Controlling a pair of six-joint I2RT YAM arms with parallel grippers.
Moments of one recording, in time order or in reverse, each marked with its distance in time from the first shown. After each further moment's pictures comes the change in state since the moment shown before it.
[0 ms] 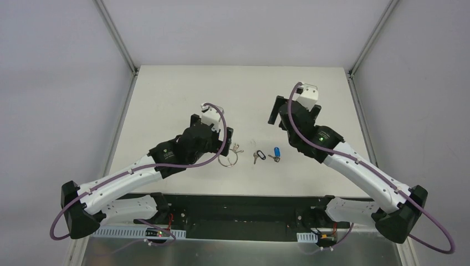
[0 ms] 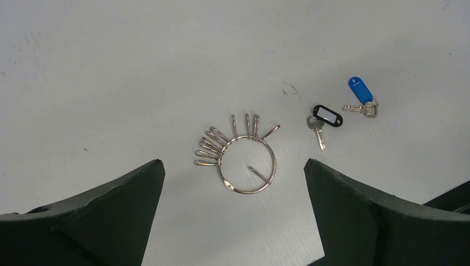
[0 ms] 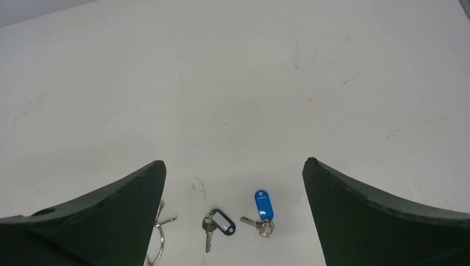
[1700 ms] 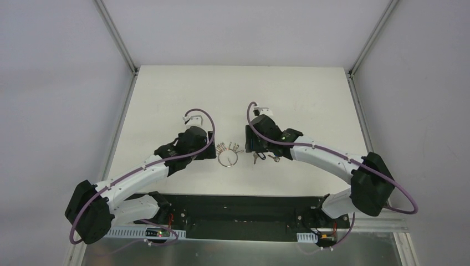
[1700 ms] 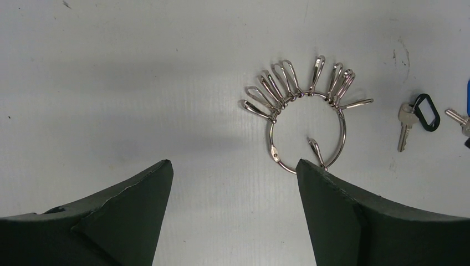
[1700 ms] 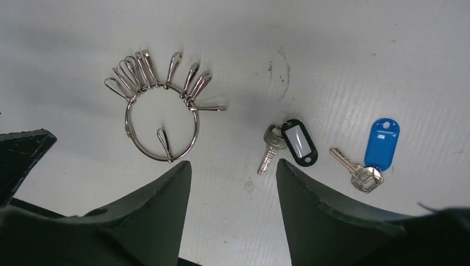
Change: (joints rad) left arm 0.251 0.060 -0.256 0.010 0.123 -0.337; right arm 0.059 0.320 -0.106 0.087 -0.484 0.060
